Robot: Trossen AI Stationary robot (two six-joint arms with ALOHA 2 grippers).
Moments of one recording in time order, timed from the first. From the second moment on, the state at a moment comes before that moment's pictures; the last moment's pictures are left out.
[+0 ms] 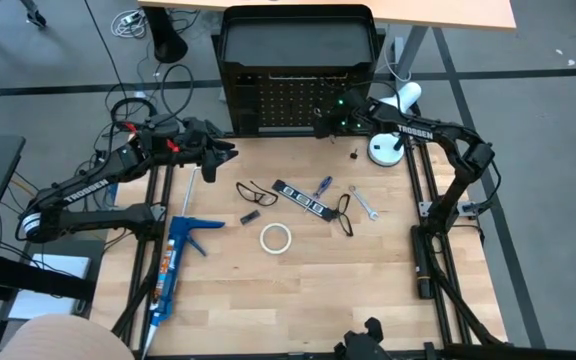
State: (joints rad) left arm 0.55 0.87 0.89 -0.31 0.26 -0.29; right arm -0.70 1.70 1.26 -0.35 -0.06 0.50
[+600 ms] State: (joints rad) left arm 0.55 0.88 0.89 -0.30 0.26 -0.29; right arm -0.63 1.68 1.26 -0.37 0.18 0.26
